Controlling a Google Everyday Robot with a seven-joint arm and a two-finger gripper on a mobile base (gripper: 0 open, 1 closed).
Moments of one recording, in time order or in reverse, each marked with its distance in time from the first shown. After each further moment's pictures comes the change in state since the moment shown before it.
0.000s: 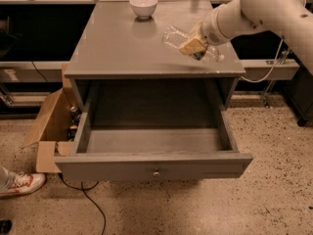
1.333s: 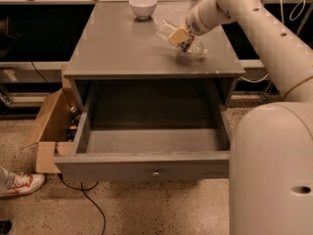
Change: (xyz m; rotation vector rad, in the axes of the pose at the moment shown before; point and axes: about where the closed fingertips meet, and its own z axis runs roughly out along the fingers) arm -0.012 -0.053 0.086 -0.023 0.022 0.148
